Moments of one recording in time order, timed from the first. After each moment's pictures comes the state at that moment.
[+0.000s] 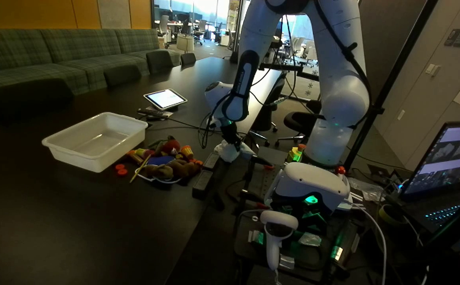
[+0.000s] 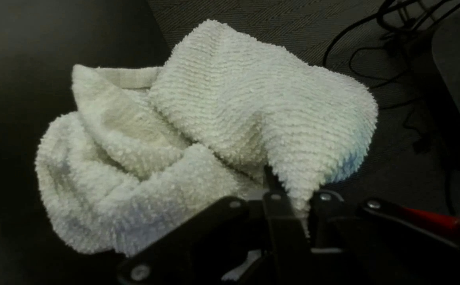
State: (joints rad) arm -0.23 0.50 -0.21 -2.43 -0.61 2.58 -1.02
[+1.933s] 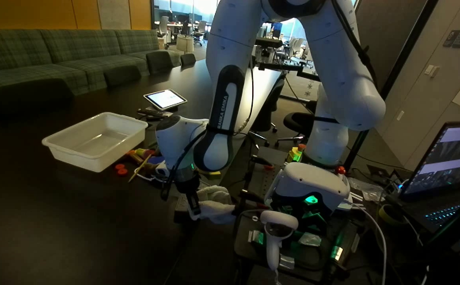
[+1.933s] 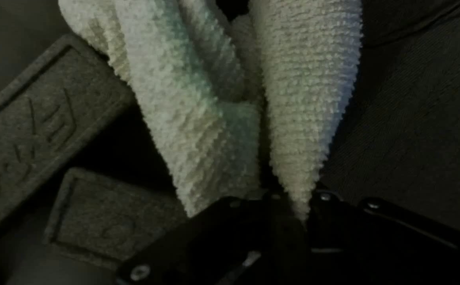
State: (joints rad) arm 0.25 0.60 0.17 -2.38 -0.22 2.70 -0.04
